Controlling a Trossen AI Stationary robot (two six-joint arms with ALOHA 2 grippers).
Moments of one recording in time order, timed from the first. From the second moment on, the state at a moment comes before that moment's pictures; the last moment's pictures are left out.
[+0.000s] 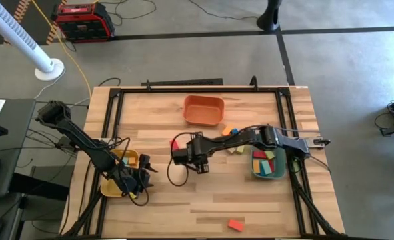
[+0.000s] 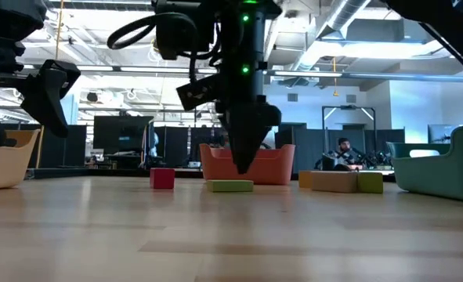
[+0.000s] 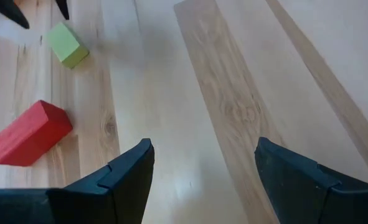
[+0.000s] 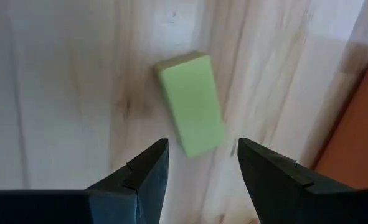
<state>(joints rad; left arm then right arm) -0.72 1.17 0.50 -0.25 -0.47 -0.21 0.12 2.37 2.06 -1.24 0.34 -0.05</state>
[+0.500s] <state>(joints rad) -0.72 1.17 0.50 -0.25 -0.50 -0.26 0.04 2.37 2.06 -1.19 0.15 -0.22</state>
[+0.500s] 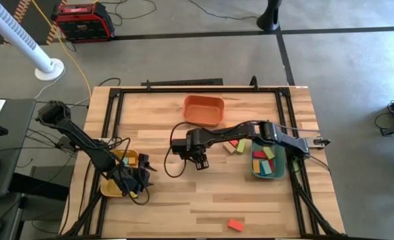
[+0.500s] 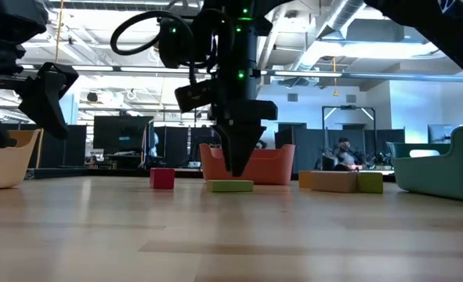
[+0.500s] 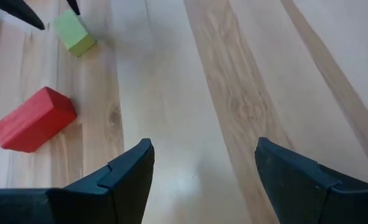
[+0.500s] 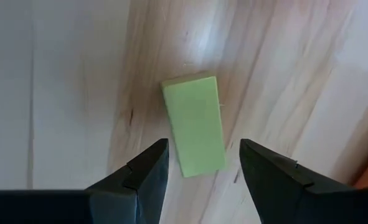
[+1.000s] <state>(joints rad) -0.72 1.17 0.50 -0.25 -0.56 -0.35 0.01 2.37 2.00 -1.13 -0.03 -0.30</state>
